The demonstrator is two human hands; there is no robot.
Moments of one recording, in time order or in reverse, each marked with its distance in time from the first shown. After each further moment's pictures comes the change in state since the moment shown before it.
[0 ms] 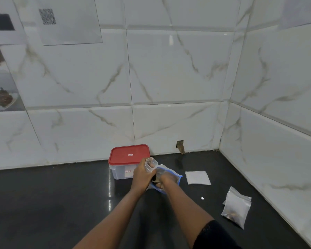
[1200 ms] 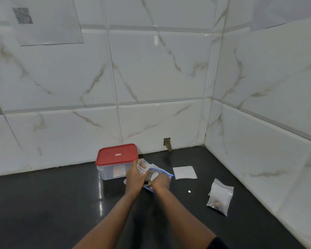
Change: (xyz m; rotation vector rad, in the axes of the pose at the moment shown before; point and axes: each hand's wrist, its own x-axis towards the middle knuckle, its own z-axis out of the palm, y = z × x) left_hand -0.016 0.002 0.018 -0.034 0.032 -0.037; right_hand -0.012 0.012 -0.025 0.105 -0.007 -0.191
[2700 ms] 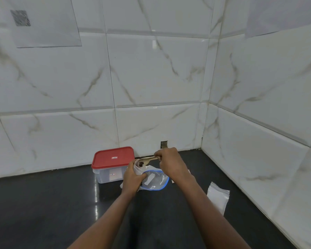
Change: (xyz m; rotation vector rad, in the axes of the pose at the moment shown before) left_hand 0.009 0.005 0.002 -0.005 -0.051 -0.066; right_hand -0.038 -0.098 -0.022 -1.492 -0.241 -1.011
